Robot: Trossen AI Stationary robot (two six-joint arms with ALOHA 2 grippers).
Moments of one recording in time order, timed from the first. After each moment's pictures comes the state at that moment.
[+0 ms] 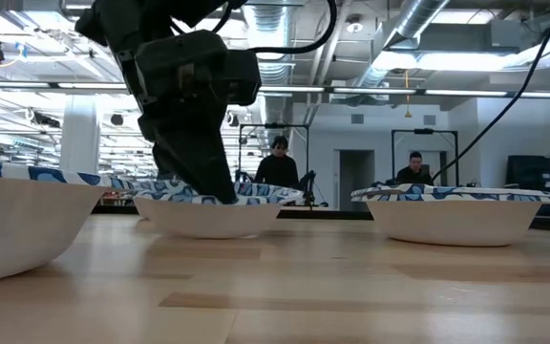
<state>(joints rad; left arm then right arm) -0.28 1.78 1.02 -0.23 -0.09 -0.60 0.72 1.76 1.51 -0.94 0.97 0.97</state>
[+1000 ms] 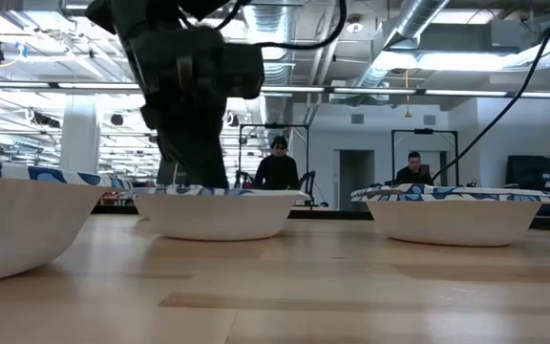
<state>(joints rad) -0.26 1.78 1.08 -0.33 -0.05 -0.54 0.72 1.76 1.51 -0.97 0.97 0.97</state>
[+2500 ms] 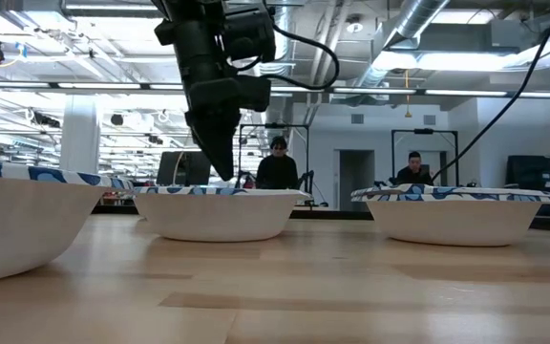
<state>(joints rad) 0.11 1.76 1.24 -0.71 0.00 -0.12 0.74 1.76 1.51 -1.02 0.97 0.97</state>
